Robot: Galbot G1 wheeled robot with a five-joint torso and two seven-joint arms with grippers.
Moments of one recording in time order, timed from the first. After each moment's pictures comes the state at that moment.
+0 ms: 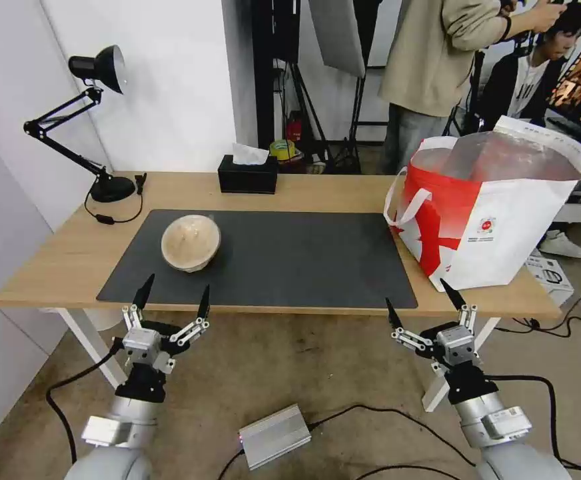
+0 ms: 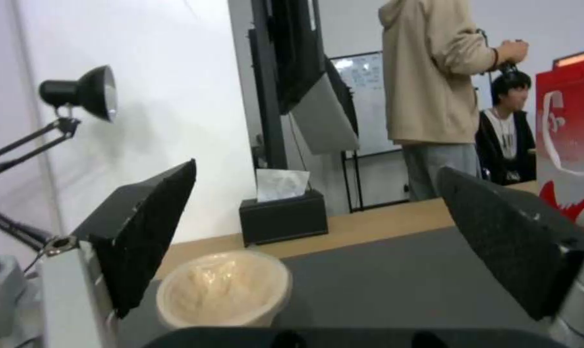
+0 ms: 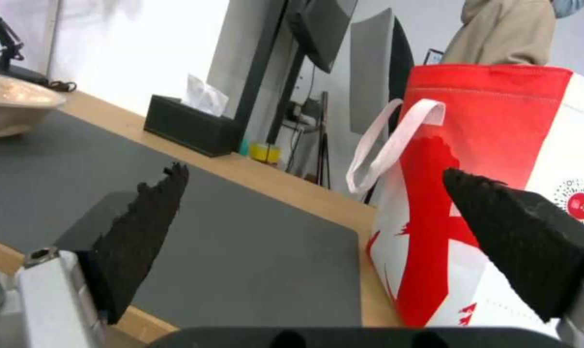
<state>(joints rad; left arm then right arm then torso) 1.61 -1.34 -0.61 -2.18 -0.11 -0.31 0.12 -1.69 1.23 0.60 2.21 0.00 0.22 -0.04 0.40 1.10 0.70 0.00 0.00</state>
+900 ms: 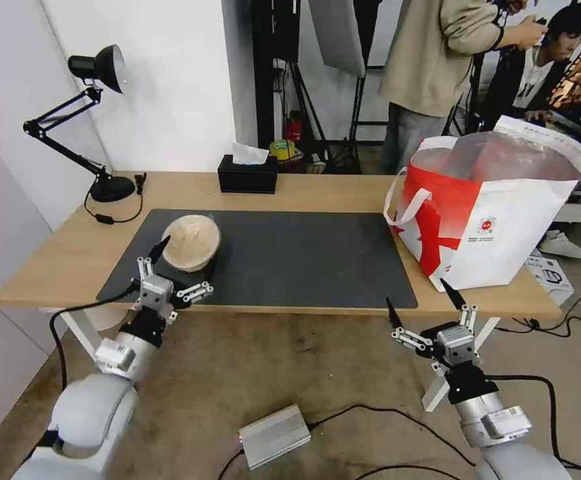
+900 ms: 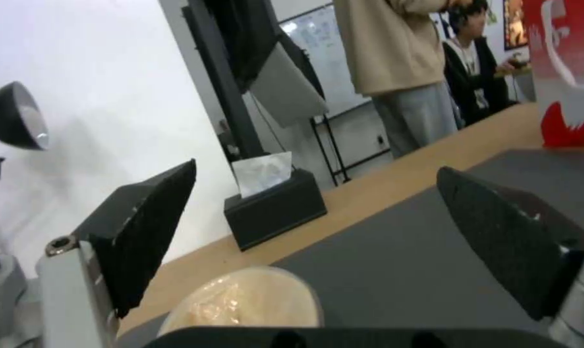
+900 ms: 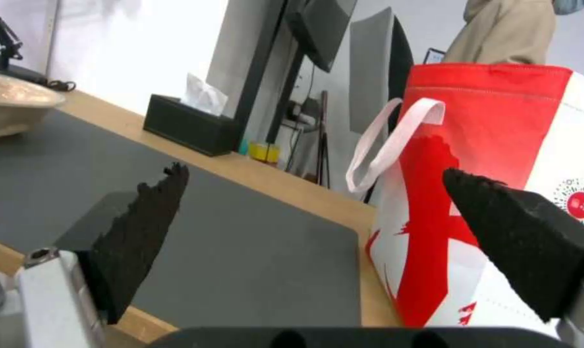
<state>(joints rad) 1.31 -1.08 -0.55 -2.05 -0.13 -0.09 0.15 -1.69 1.23 0.60 2.21 0.00 0.21 -0.04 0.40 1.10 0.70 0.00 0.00</state>
